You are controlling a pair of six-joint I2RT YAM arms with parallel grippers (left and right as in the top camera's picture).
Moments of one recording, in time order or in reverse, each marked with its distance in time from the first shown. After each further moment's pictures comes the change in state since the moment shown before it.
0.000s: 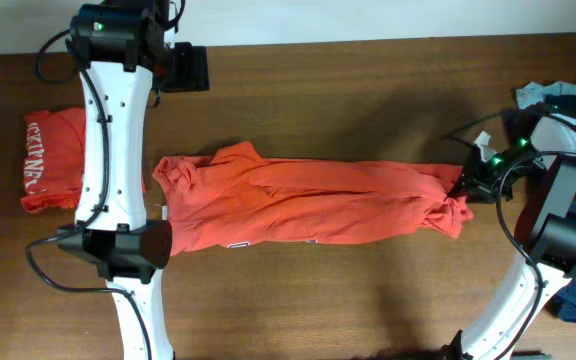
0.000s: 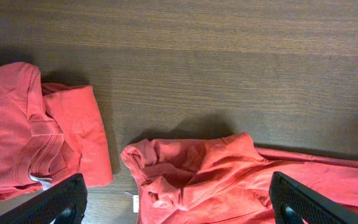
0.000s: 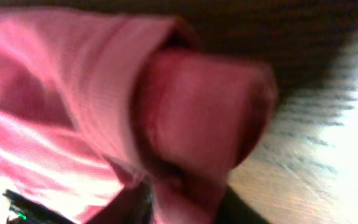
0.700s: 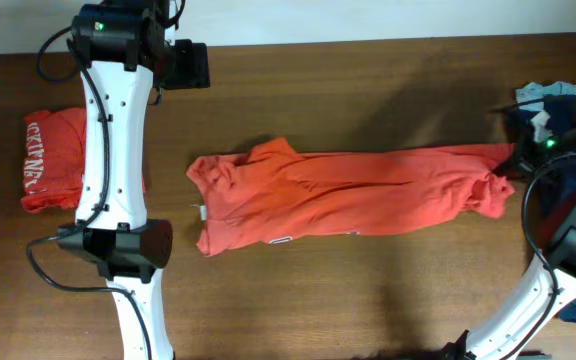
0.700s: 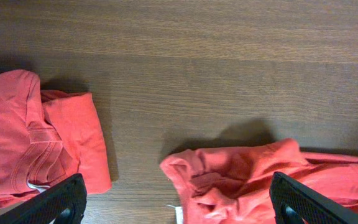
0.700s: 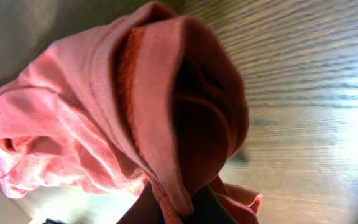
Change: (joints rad) left arm 0.000 0.004 0.000 0.029 0.000 0.000; right arm -0.152 0.001 0.259 -0.129 -0.044 0.053
